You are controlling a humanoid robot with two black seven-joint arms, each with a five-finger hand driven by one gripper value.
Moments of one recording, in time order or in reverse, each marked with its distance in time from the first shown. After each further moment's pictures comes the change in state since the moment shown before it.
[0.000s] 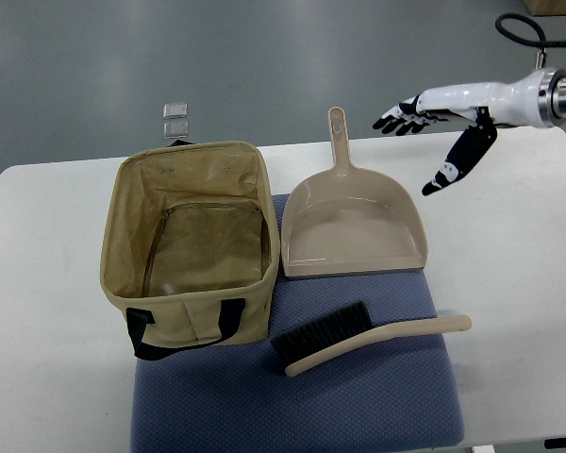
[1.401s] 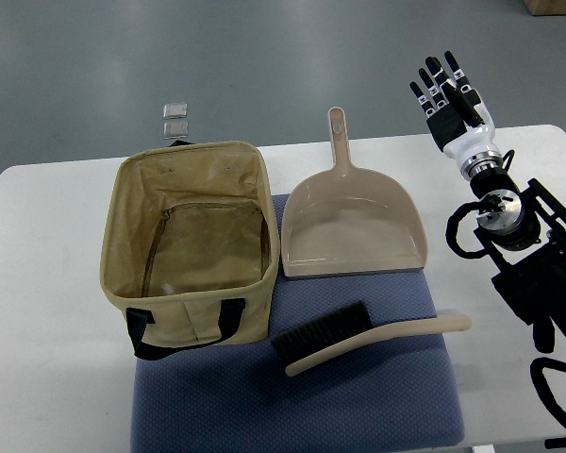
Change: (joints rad) left arm 0.010 0.000 0.007 0.078 -0.009 0.012 -0.001; right arm -0.688 0.894 1.139 -0.790 0.636 -0.305 0.379
